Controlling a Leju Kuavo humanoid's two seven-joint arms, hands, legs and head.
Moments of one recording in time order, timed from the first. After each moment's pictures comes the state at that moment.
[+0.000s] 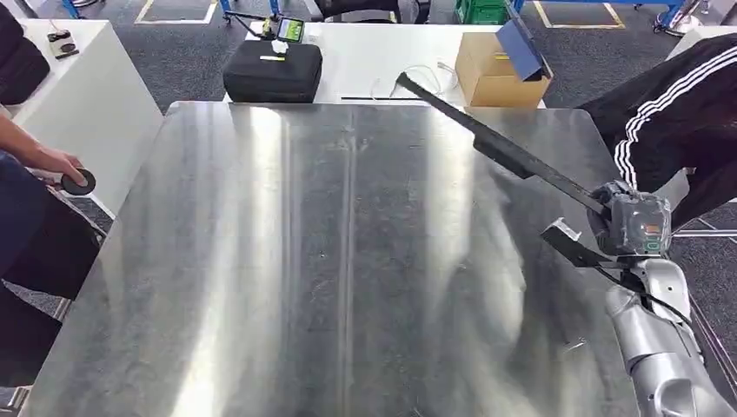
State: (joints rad) left arm -0.11 -0.20 1.29 -0.19 -0.92 0.39 -0.19; right arm -0.60 -0.34 -0.11 -0.65 1.11 -0.69 -0.39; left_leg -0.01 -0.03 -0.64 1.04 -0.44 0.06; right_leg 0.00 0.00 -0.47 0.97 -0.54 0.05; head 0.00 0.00
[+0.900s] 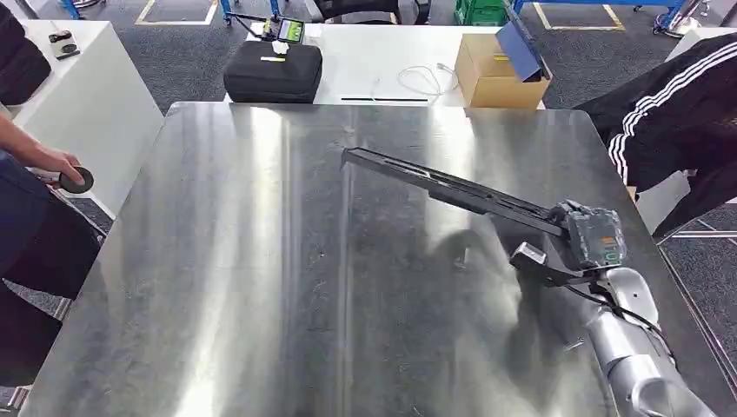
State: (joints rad) left arm -0.11 -0.20 1.29 -0.19 -0.94 0.39 -0.19; right arm -0.62 -0.27 -0.04 -0.57 1.19 -0.69 -0.45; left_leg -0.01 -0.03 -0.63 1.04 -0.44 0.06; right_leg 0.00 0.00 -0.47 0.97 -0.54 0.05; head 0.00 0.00
